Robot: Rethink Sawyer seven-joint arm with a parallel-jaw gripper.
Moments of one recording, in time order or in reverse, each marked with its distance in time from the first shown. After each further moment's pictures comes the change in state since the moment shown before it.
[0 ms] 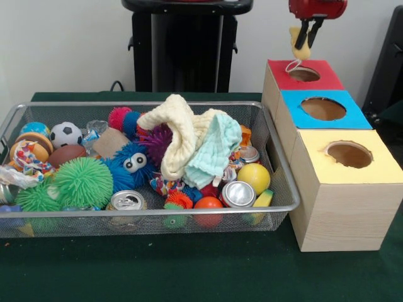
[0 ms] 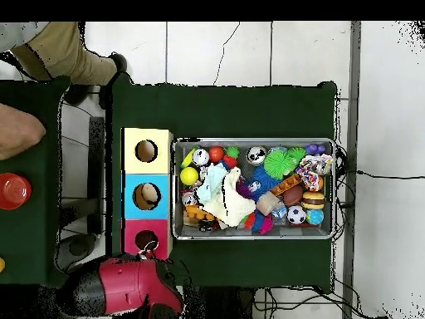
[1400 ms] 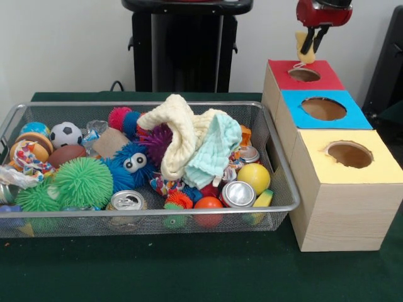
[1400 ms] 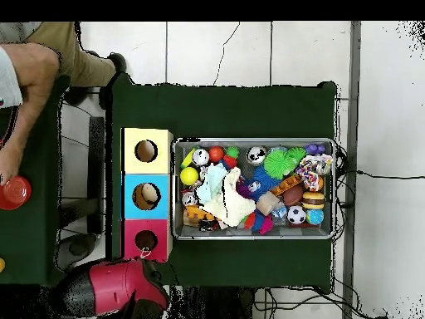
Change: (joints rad) arm 0.061 0.059 -0.001 -0.009 0.030 0.001 0.000
